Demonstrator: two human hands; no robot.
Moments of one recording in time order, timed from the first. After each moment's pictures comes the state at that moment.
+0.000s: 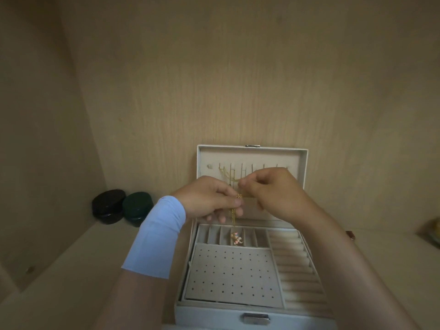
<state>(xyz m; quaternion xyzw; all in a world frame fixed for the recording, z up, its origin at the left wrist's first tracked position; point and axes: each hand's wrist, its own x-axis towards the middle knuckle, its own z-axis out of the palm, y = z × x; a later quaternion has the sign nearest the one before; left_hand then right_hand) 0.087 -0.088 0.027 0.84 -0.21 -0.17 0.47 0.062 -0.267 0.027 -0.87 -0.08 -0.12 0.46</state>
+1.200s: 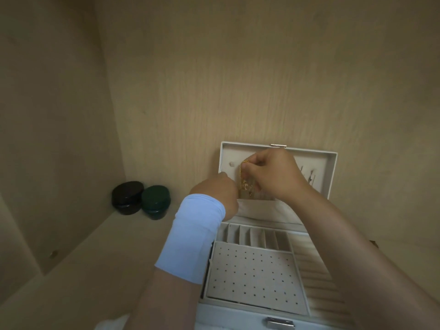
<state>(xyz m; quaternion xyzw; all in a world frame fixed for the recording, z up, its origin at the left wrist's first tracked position) 0.101 -0.084 0.016 0.99 -0.13 0.01 0.11 0.105 -0.228 0.041 -0.90 -0.10 -0.18 0.39</state>
